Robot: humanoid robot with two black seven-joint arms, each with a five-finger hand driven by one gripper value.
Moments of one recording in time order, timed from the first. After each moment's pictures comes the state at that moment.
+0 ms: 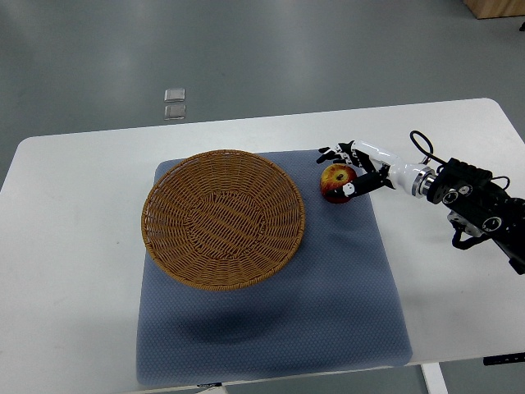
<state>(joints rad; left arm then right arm) -0.04 0.00 -0.09 -0.15 0.08 0.03 0.13 0.80 -0.24 0.48 0.51 -1.00 0.31 0.53</state>
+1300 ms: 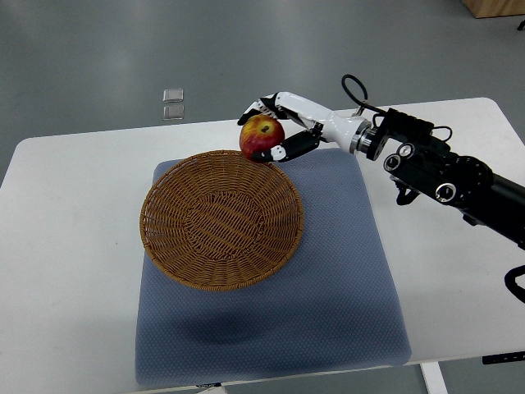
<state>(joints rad) -0.04 0.00 -0.09 -0.15 0.08 0.03 0.13 1.01 -0.13 0.36 0.69 -1.07 0.20 0.57</state>
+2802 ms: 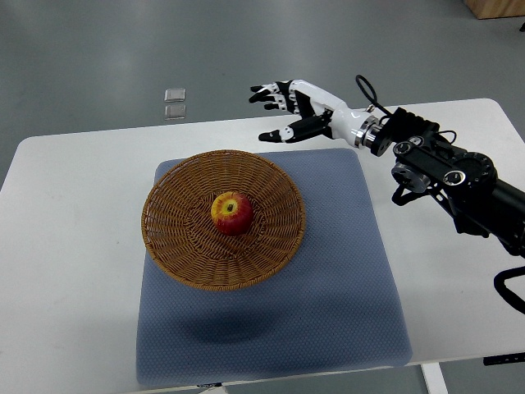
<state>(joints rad) -0.06 0.00 -0.08 -0.15 0.08 0.03 0.13 0.94 -0.15 0.51 0.58 -0.66 0.28 0.43</state>
